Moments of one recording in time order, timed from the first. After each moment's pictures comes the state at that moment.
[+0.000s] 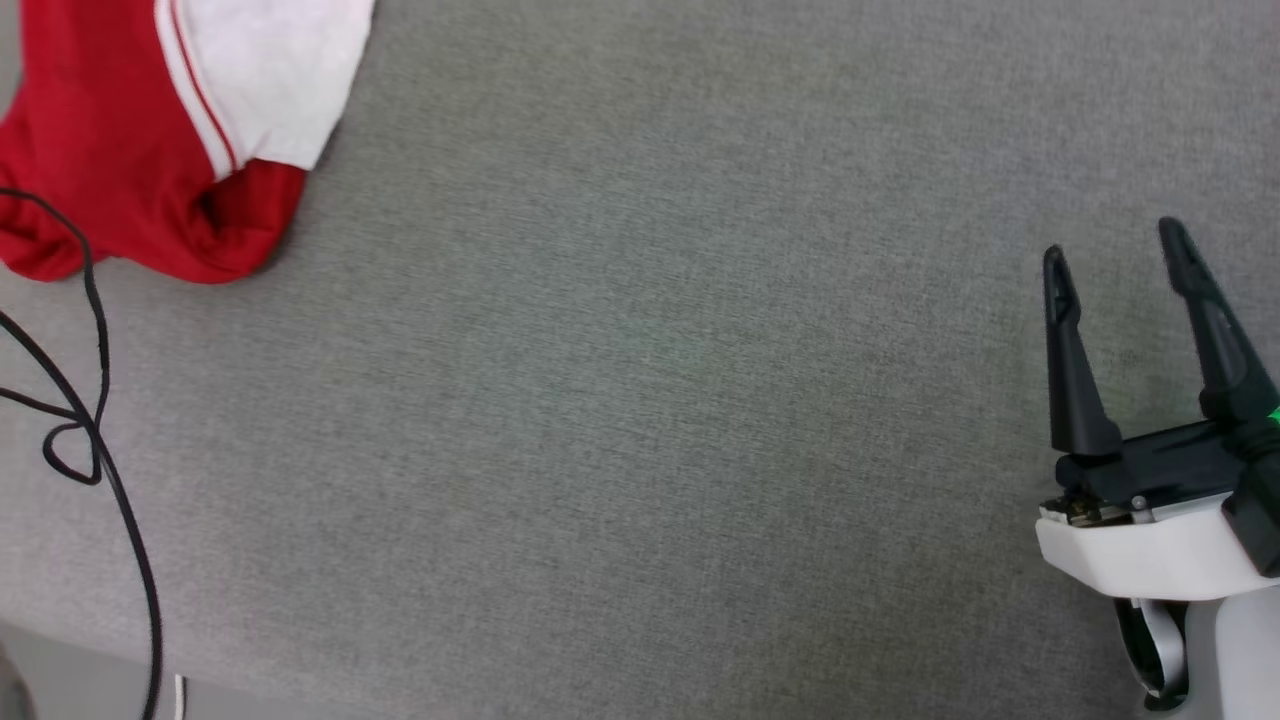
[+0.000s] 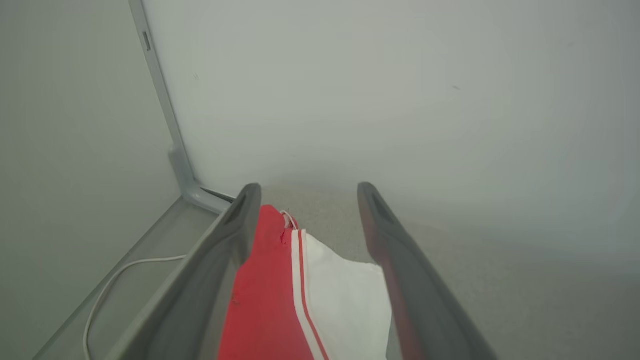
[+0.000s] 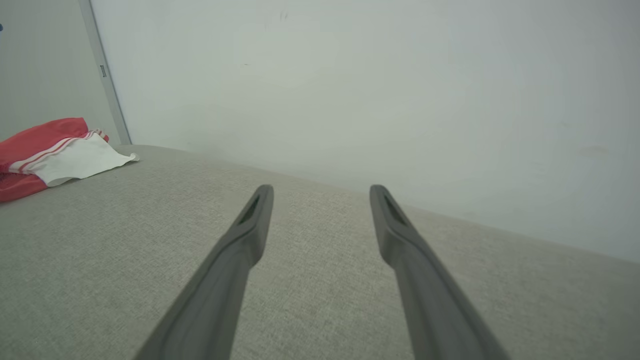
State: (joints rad) left arm -0.93 0.49 0.11 0.50 -0.59 -0.13 0.11; right arm -0.18 -0.09 0.00 -0.19 -0.06 0.13 -0.26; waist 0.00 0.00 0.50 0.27
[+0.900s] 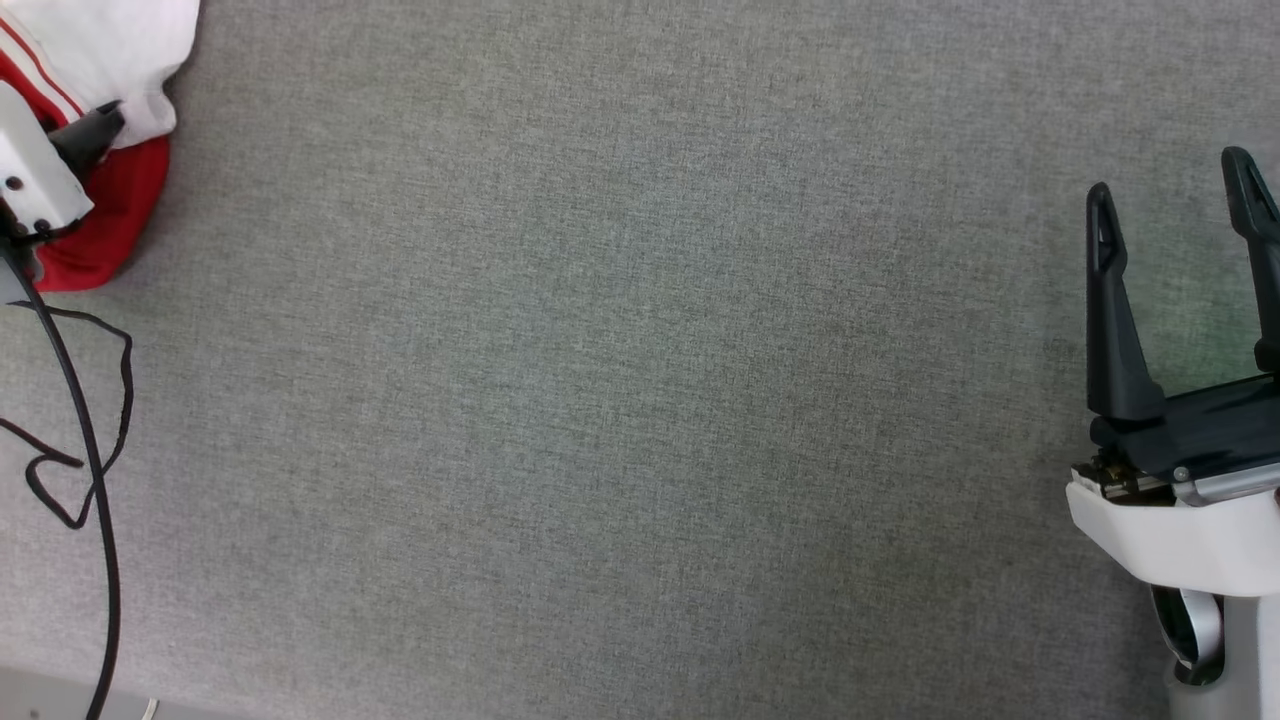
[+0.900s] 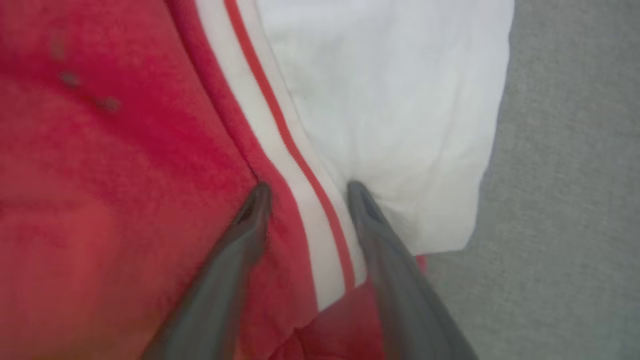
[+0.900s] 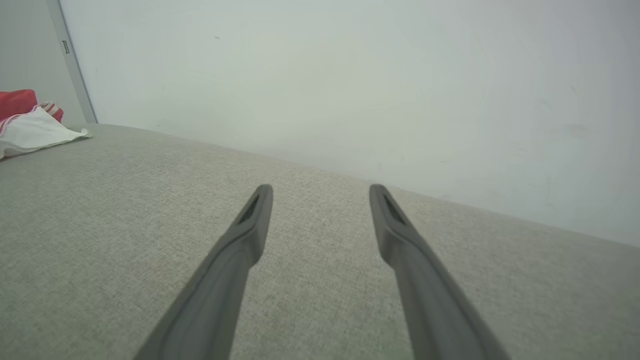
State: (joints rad) left arm -1.04 0.60 -0.28 0.81 -0.85 -0.13 0.61; right arm -0.24 -0.12 -0.01 -0.29 -0.08 0.13 -0.26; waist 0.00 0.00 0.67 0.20
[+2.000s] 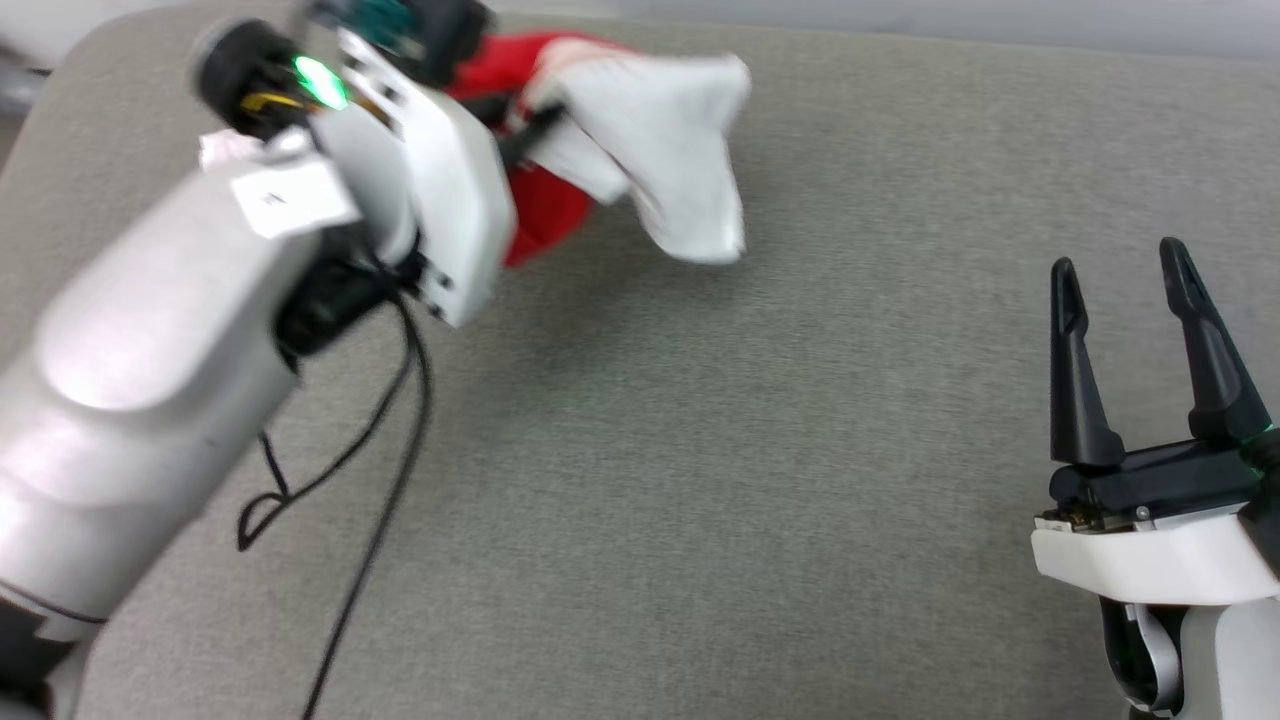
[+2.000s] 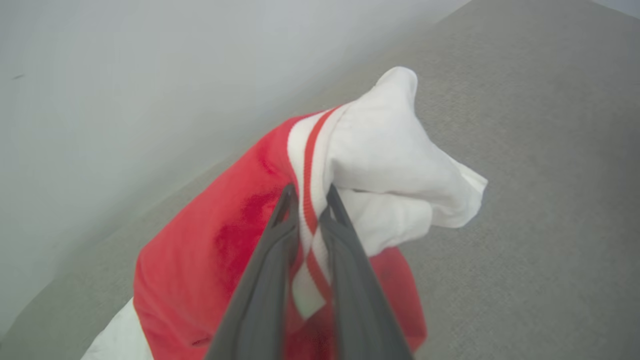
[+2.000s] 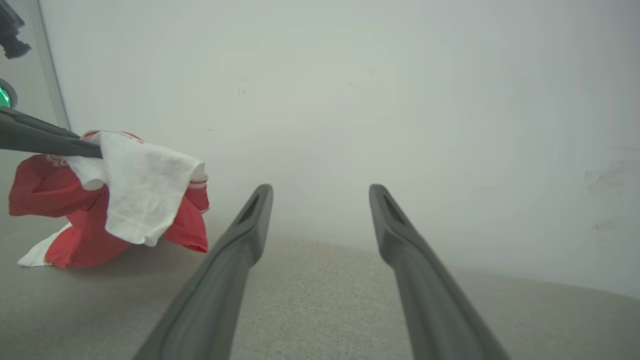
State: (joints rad) left arm -1.14 0.58 -0.90 0.30 -0.84 -0.13 0.36; right arm -0.16 -0.05 -0.02 -0.19 0.03 0.13 -0.26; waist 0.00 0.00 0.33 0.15
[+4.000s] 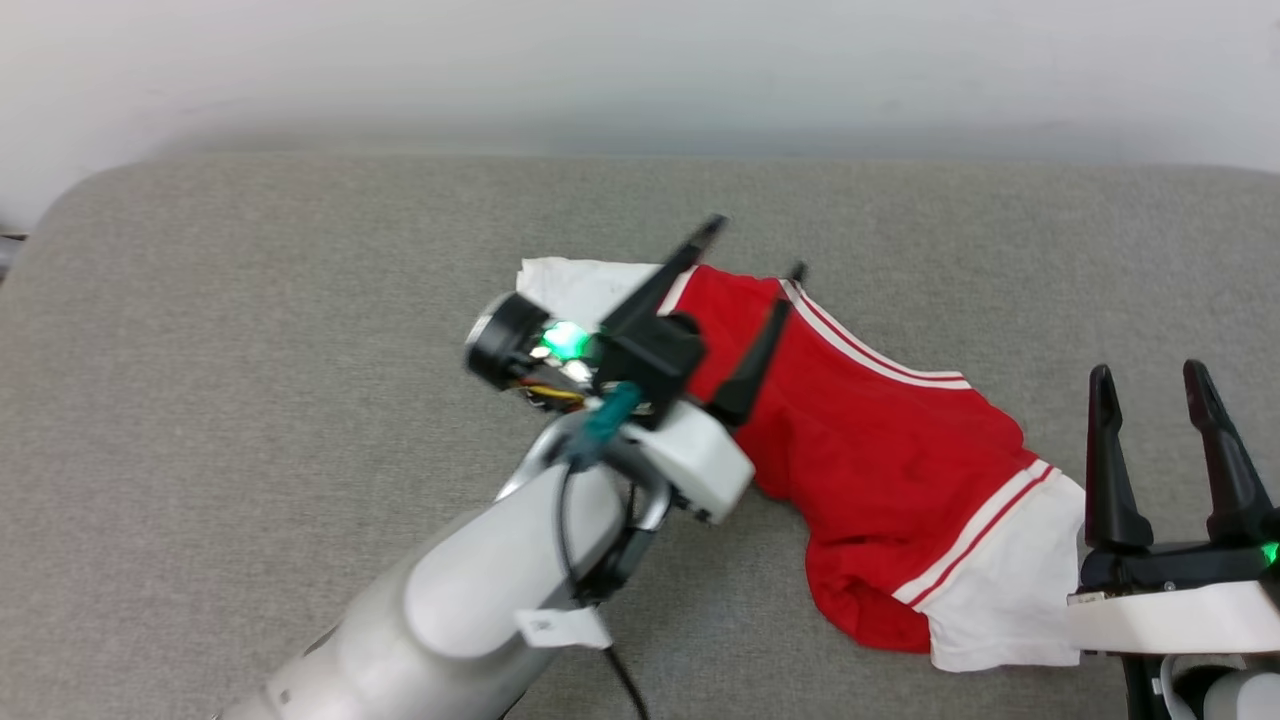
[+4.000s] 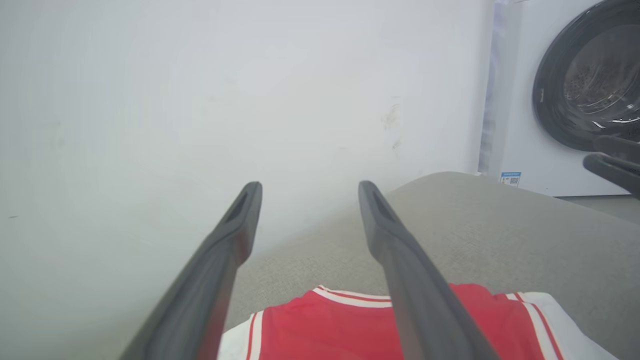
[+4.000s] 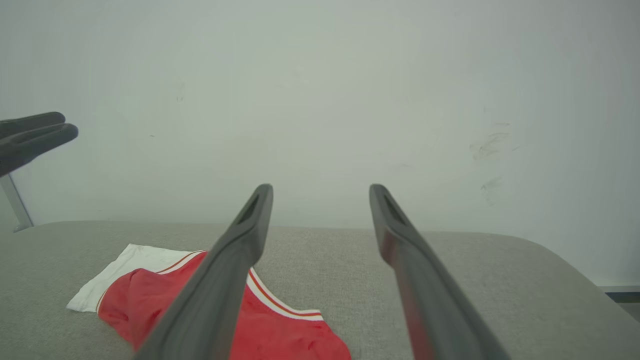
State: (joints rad) left arm -0.79 0.19 -0.97 0.35 -0.53 0.22 -0.26; right arm -0.05 -0.05 -0.12 -0.10 0.11 0.13 -0.26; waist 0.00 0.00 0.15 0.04
